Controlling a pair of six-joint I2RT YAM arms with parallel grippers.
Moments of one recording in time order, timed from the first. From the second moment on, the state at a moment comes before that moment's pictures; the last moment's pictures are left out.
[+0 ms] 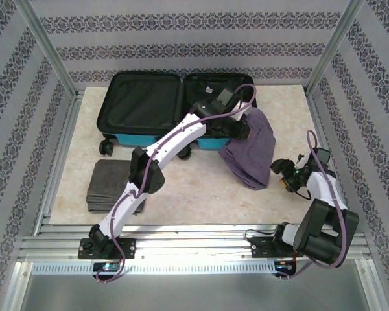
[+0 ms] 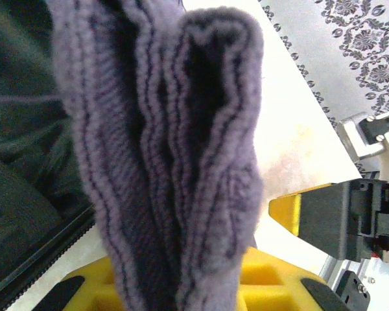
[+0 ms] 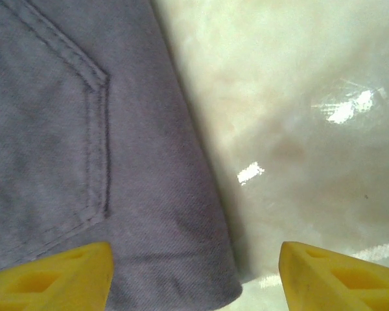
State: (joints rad) left arm -0.75 2.49 2.62 -0.98 0.40 -0.35; right arm -0.44 1.24 0.60 -0.55 -0.56 0.46
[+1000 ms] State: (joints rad) left arm -0.74 2.49 2.61 -1.01 0.39 -0.31; right arm -0.27 1.52 0.73 -0.51 -0.41 0.55
